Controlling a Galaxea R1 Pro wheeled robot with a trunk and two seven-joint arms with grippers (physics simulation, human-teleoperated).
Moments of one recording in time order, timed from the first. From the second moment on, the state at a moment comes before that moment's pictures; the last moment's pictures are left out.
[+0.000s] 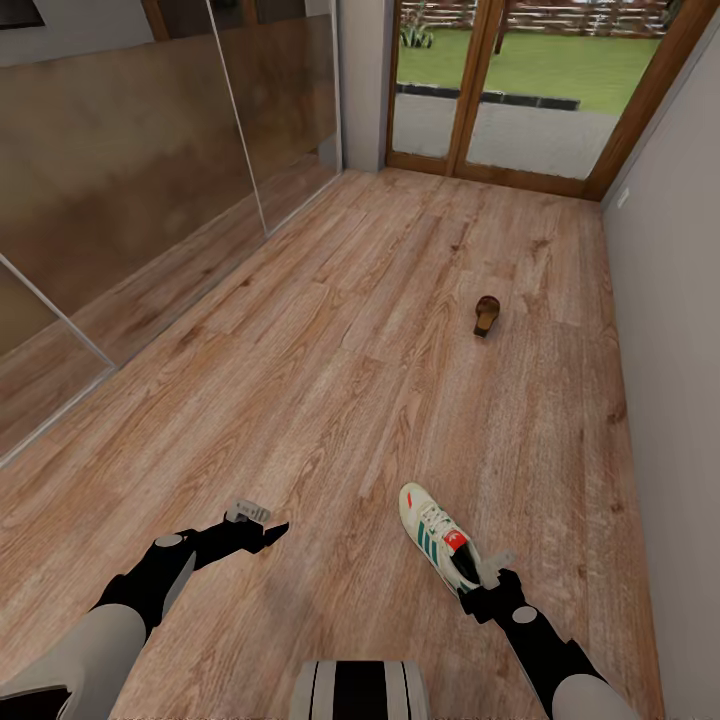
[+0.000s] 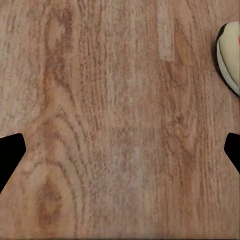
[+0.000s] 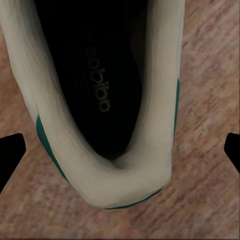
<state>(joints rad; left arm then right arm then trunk) -0.72 0.11 0.12 -0.46 -0.18 0.00 -0.69 -0.58 0.02 -0.41 -0.39 0.79 -0.06 0.13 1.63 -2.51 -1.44</state>
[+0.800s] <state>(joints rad) -0.72 0.11 0.12 -0.46 -0.18 0.00 -0.69 -0.58 0.02 -0.41 -0.39 0.79 -0.06 0.13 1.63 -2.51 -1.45</state>
